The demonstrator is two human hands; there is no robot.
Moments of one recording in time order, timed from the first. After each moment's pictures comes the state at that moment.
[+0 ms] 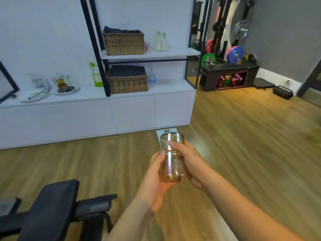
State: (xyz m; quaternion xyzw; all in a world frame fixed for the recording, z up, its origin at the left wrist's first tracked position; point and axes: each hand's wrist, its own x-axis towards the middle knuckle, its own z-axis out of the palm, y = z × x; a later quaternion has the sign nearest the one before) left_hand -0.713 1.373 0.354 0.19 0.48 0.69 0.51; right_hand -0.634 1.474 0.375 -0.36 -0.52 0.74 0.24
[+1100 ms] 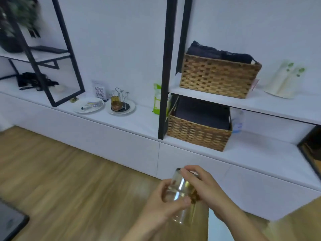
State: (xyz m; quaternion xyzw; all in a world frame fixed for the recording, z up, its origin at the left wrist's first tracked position) left_hand -1.274 1.760 0.328 0.11 0.67 0.66 0.32; right_hand -1.237 1.924 0.351 -0.25 -0.77 0.59 0.01
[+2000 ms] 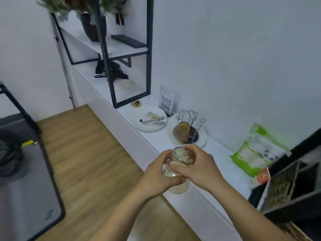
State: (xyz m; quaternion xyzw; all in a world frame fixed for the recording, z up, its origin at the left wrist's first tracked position) left_hand -1.822 1.677 0.315 0.05 0.80 0.59 0.11; right_hand -1.839 1.840 0.343 -0.02 -0.90 0.43 -0.05
